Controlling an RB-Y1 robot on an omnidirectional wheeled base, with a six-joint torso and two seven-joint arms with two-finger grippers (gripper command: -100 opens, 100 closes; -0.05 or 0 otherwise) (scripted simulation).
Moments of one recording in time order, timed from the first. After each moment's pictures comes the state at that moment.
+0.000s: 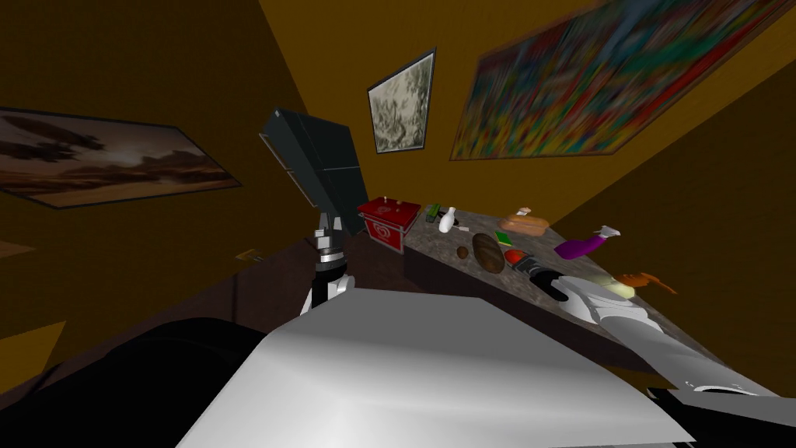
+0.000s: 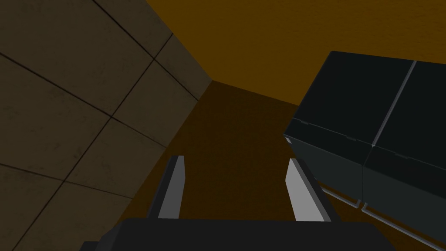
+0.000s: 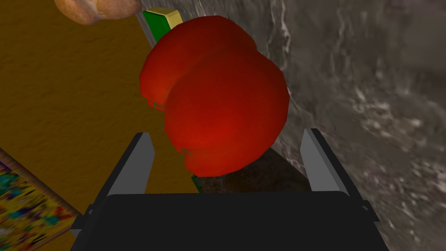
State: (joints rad) left arm 0.52 -0.01 0.04 -2.32 0.04 -0.52 -0.06; right arm 0.06 -1.04 0.11 -0.92 0.78 -0.11 0.94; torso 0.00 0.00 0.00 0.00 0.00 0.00
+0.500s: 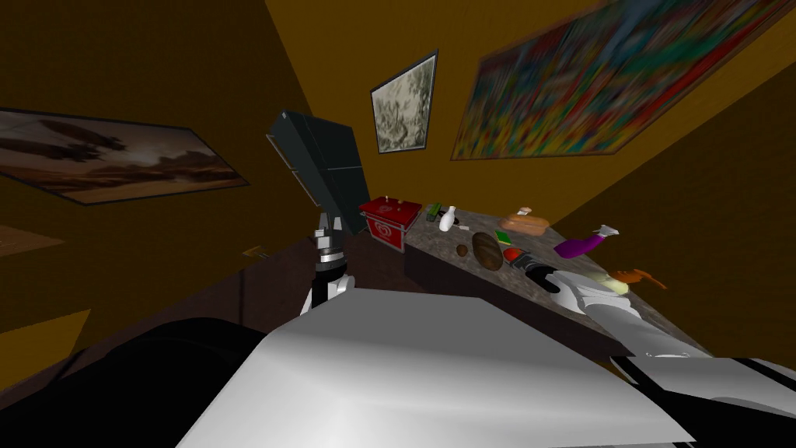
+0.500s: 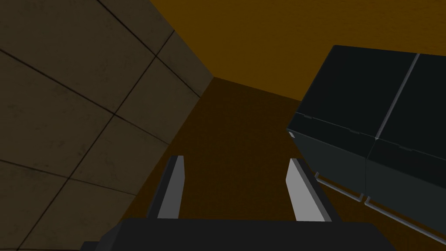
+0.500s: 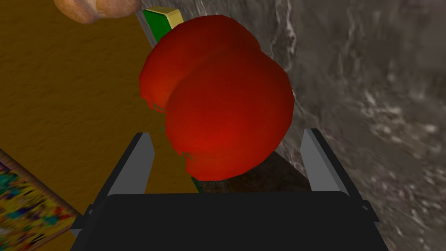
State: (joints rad) left arm 0.52 -0.01 0.04 -2.32 0.04 -0.52 -0.06; right arm -0.06 -1.02 0.16 -0.79 0.73 -0.14 1.00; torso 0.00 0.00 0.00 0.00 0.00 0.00
